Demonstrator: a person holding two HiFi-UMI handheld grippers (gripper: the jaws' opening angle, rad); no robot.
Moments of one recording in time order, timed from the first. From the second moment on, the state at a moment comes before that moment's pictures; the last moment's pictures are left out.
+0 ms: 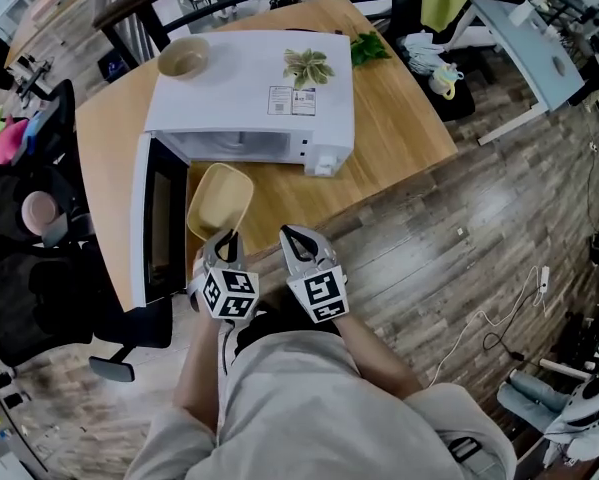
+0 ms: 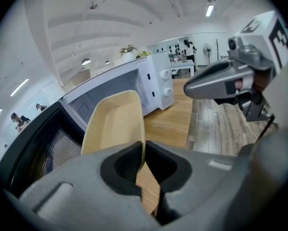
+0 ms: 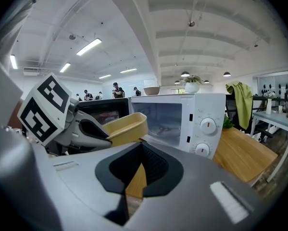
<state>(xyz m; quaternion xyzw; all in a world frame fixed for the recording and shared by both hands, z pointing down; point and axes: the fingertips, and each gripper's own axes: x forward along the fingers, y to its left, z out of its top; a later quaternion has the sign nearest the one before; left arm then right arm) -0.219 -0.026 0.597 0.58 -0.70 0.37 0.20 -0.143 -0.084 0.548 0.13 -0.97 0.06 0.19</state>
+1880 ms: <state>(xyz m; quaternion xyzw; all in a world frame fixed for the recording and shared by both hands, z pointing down) -0.165 -0.030 0.435 0.63 -0.73 0.22 0.12 -0.090 -0.107 0.426 0.23 -0.97 0.00 0.09</state>
